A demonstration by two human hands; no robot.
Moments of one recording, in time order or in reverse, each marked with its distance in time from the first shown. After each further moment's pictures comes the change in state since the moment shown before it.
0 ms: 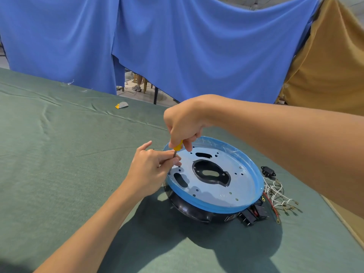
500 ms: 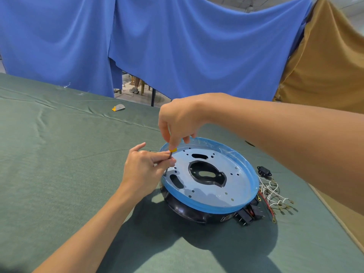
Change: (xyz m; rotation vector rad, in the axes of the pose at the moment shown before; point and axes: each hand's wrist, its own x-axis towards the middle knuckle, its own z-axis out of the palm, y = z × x) left_hand 0.001 0.004 0.004 -0.013 0.116 -0.076; right_hand -0.011 0.004 -0.005 -0.067 0.134 -0.091
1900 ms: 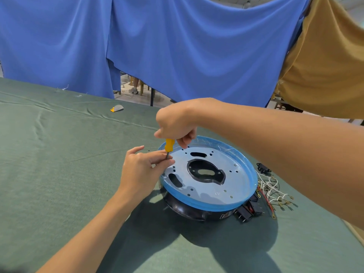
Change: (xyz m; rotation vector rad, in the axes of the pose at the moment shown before) left_hand -0.006 0.001 0.003 0.013 0.030 0.024; right_hand 0.012 0.001 0.011 -0.029 0.019 0.070
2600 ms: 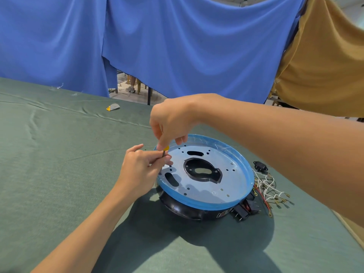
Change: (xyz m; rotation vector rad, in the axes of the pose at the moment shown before) left_hand 0.005 0.002 -0.001 -0.021 -0.076 0.009; right_hand -0.013 0.003 -0.004 0.020 0.035 -0.115
